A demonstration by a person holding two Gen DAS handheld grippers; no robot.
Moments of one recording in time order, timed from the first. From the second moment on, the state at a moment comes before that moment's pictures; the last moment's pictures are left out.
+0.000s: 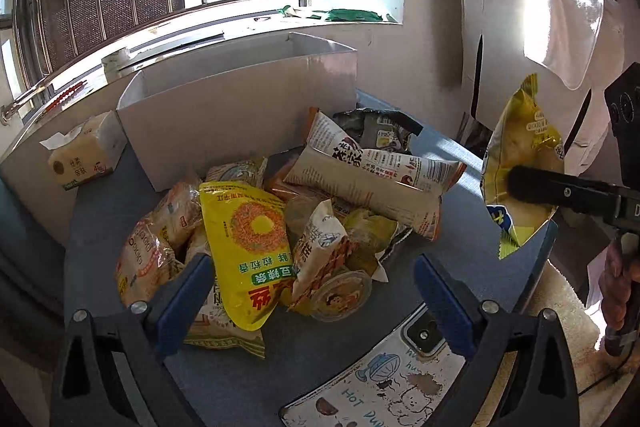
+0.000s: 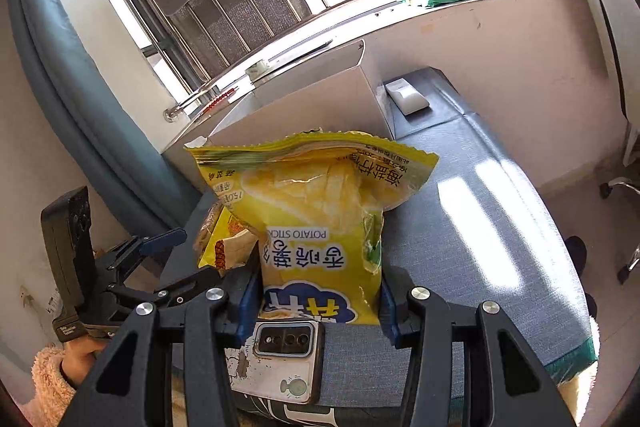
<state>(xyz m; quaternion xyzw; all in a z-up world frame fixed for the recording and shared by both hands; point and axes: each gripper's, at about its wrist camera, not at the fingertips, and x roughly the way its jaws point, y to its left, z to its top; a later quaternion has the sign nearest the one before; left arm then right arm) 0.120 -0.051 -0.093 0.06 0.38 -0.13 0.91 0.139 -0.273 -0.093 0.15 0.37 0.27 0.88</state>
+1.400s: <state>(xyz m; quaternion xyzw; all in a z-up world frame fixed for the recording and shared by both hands) 0.296 0.095 0.018 -0.18 0.26 -0.08 0.94 0.367 -0.186 -0.005 0.14 0.39 0.28 0.87</state>
